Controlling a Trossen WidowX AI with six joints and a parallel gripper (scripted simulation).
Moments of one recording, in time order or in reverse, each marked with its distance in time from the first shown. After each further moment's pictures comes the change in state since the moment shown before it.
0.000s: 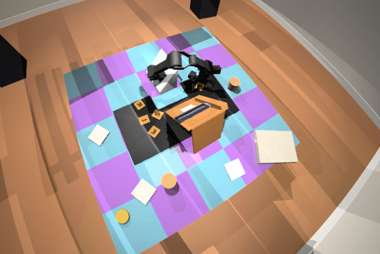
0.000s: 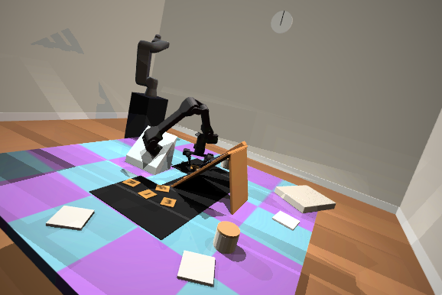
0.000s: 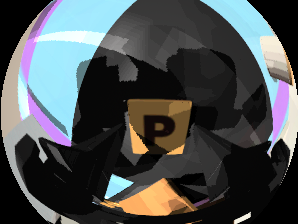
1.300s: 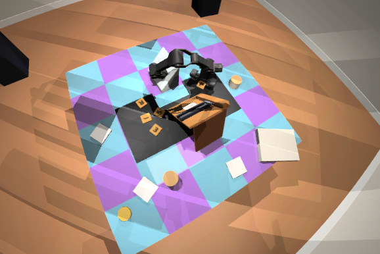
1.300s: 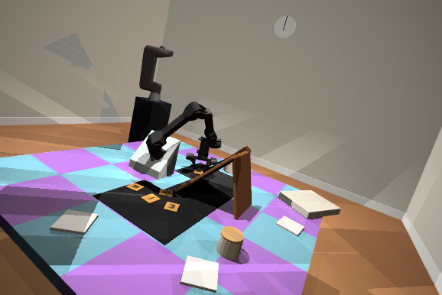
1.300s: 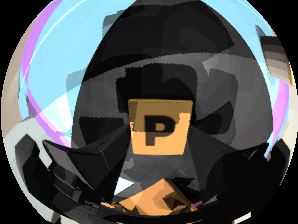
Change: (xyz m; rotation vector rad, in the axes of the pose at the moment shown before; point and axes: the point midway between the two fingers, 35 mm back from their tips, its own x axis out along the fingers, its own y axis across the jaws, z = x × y) arm 0.001 0.000 0.000 0.000 0.001 0.000
